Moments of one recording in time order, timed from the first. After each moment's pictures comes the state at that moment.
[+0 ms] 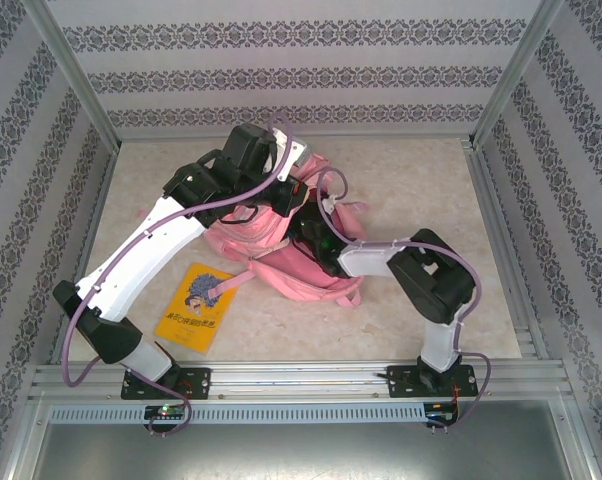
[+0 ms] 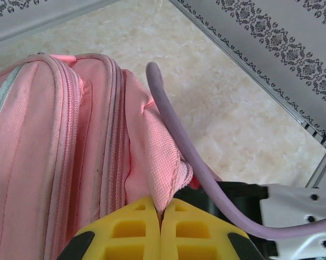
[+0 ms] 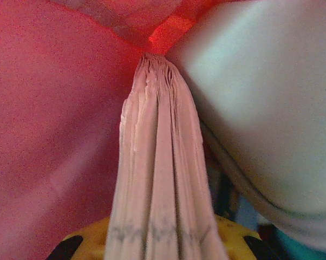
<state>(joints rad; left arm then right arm) -0.67 1.56 1.83 -0.92 0.19 -0.16 0.74 1.91 1.01 0.62 0.25 1.50</state>
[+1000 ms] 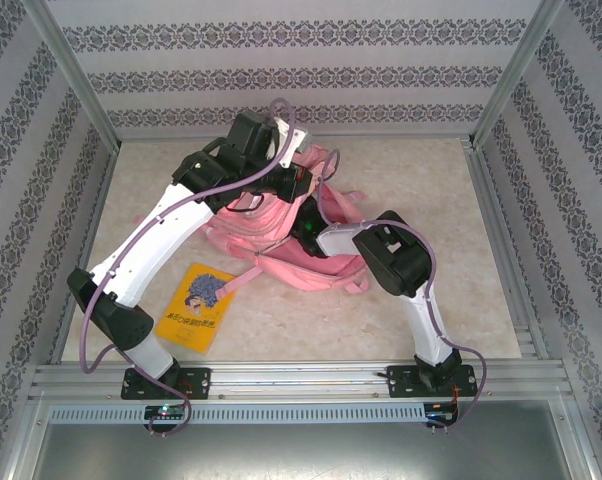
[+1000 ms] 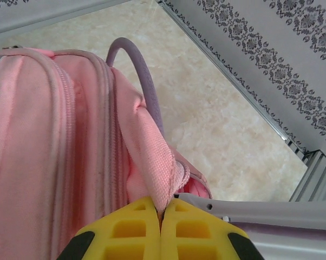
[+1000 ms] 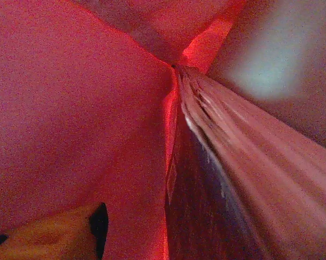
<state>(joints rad) -0.60 1.65 1.89 -0.88 0.29 -0.22 0.68 2.21 1.29 0.82 0.14 1.47</state>
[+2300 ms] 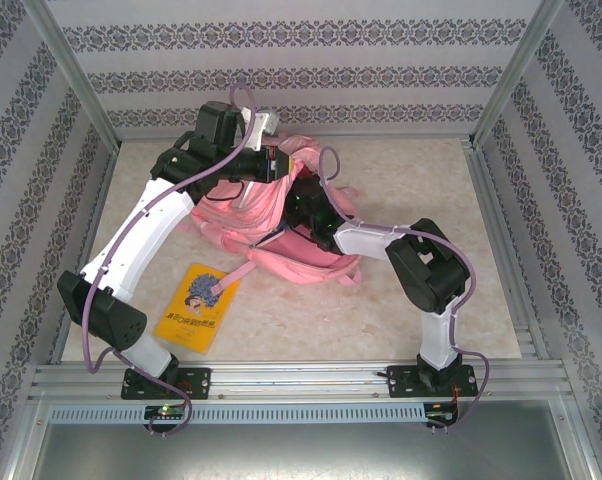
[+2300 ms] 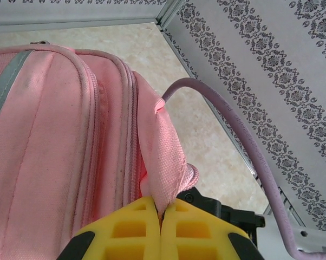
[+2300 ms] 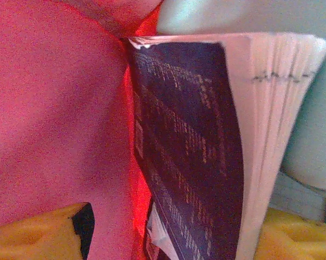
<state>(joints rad) -0.43 1.61 1.77 -0.74 0.48 -0.36 0.68 1.95 1.21 0.36 0.05 1.49</state>
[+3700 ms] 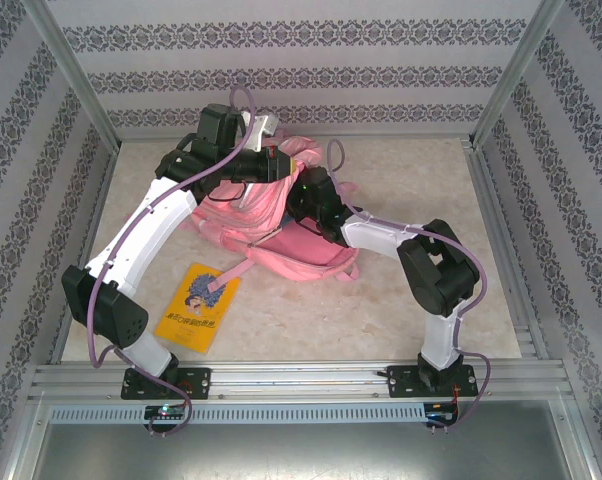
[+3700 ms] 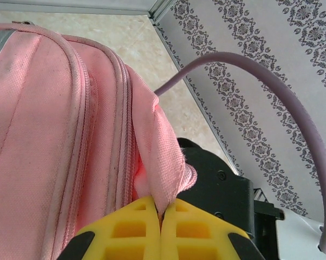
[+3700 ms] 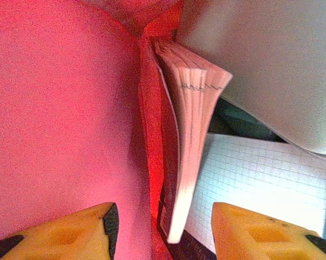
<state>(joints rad) -0.41 1.62 1.73 -0.68 0.55 -0.43 0.63 1.90 1.22 0.29 -0.05 1.49</state>
